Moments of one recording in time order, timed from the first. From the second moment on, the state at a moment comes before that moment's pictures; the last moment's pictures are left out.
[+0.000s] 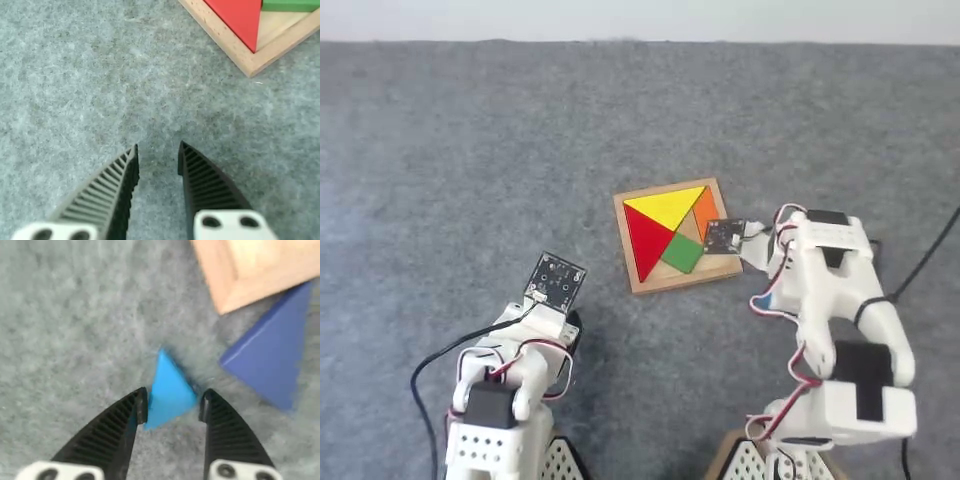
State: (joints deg) left arm 1.1 -102.9 97.1 72.3 -11.0; right arm 1.0 0.4 36.3 63.2 80.3
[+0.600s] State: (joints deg) left arm 1.1 -102.9 97.1 72.3 -11.0; right arm -3.9 -14.9 37.0 73.1 73.2
